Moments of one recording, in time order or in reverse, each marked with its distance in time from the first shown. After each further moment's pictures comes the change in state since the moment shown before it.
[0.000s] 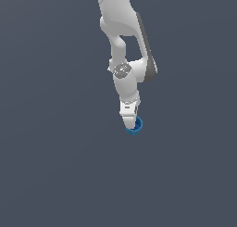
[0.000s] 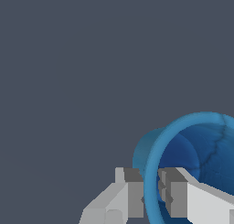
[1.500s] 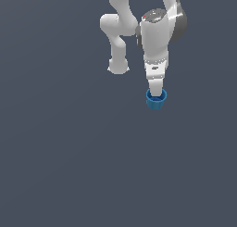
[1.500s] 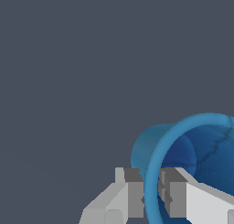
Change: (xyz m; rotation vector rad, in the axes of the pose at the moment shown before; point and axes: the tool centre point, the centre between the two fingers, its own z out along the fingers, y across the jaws) arm 0.114 -0.079 -0.121 0.006 -0.007 -0.005
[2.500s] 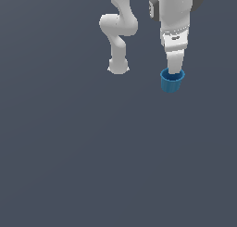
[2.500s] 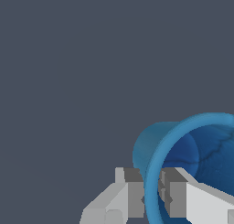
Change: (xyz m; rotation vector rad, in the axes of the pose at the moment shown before) arm 0.063 -0.038 -0.072 -0.004 0.012 -0.003
